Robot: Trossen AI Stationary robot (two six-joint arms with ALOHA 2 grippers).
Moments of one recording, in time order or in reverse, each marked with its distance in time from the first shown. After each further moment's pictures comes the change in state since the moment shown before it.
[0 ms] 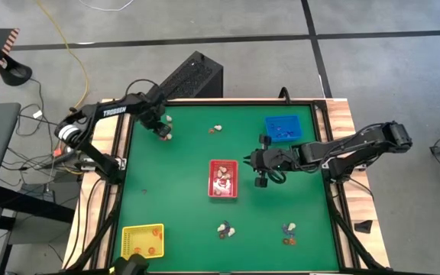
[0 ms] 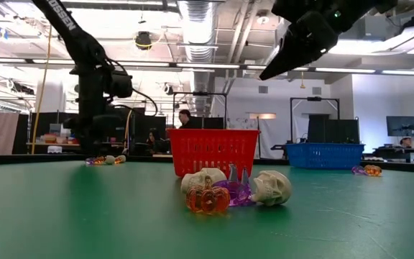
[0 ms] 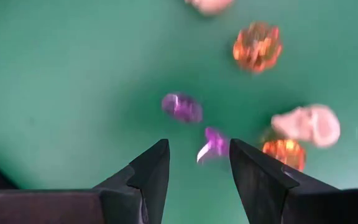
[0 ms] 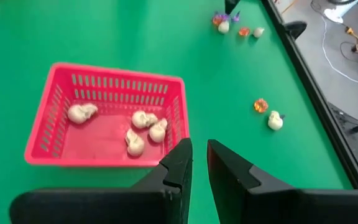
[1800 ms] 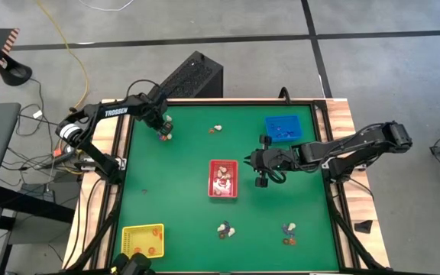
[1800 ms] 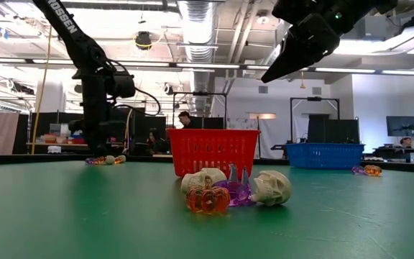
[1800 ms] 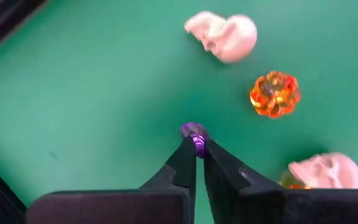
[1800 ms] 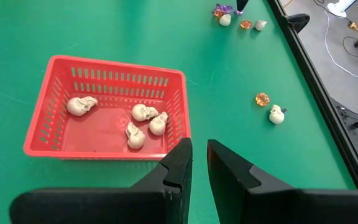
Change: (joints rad) left arm -0.011 0.015 -0.021 0.126 -0.070 -0.009; right arm 0.000 0.000 0.000 -0.014 -0.004 0.007
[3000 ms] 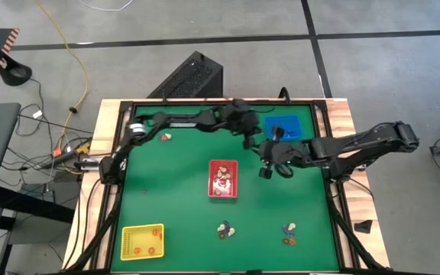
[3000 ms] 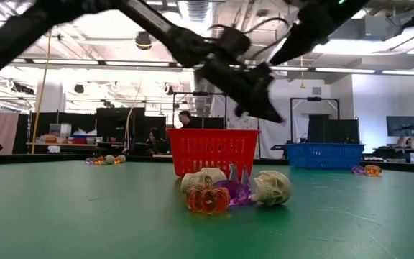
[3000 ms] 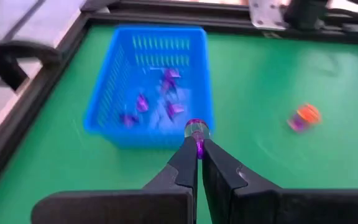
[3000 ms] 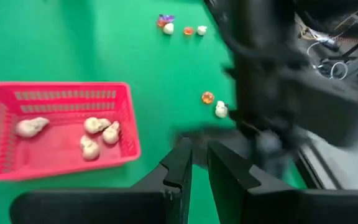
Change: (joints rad) left arm -0.625 0.671 0.905 0.538 0.265 0.103; right arm 0.009 -0.116 0.051 -0.150 0.176 0.088
